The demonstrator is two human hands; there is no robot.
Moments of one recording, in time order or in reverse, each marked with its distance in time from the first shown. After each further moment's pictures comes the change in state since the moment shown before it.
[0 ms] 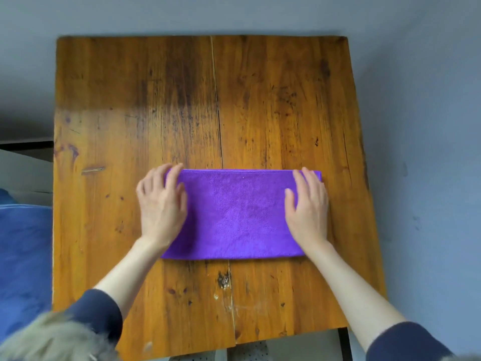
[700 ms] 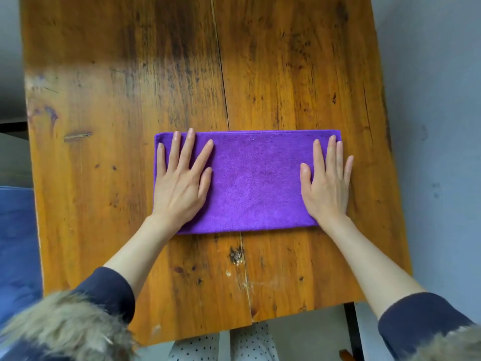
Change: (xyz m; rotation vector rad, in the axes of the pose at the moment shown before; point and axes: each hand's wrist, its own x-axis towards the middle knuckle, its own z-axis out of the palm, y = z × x) left_hand -0.020 -0.013 0.039 0.140 -0.243 0.259; right_hand -0.019 0.031 0.033 -0.288 -0.090 0.026
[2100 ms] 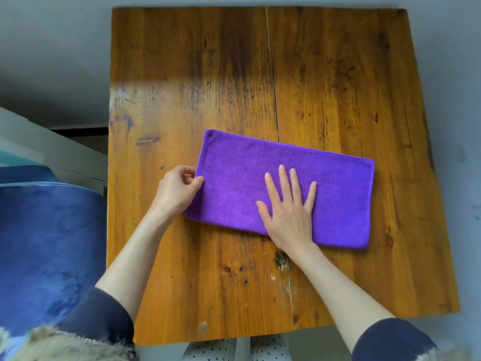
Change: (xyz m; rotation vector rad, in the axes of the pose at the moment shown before) left_hand -0.025 -0.077 -0.056 -0.757 -0.132 -0.667; right_hand -0.054 -0.134 0.026 -0.063 -0.081 -0.264
